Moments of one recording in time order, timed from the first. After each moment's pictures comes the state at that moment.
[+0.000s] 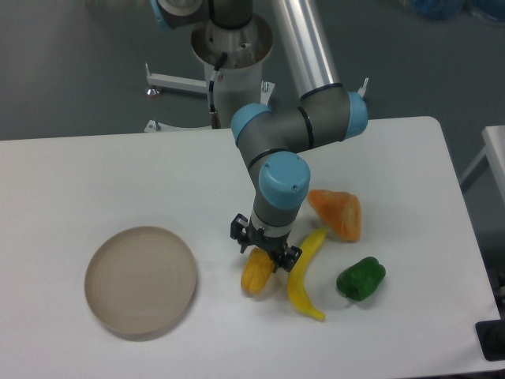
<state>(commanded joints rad) 2.17 -2.14 -1.42 -1.11 1.45 0.89</state>
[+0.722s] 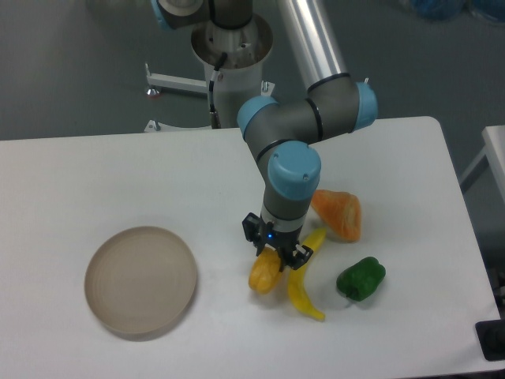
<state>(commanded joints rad) 2.20 -2.09 -1.34 -1.14 1.57 1.02</state>
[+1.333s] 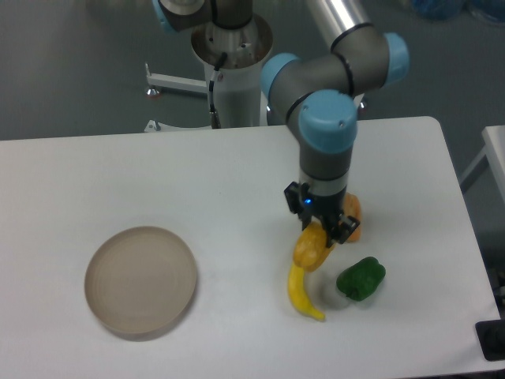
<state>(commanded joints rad) 2.29 -2.02 -1.30 -1.23 1.58 1.19</state>
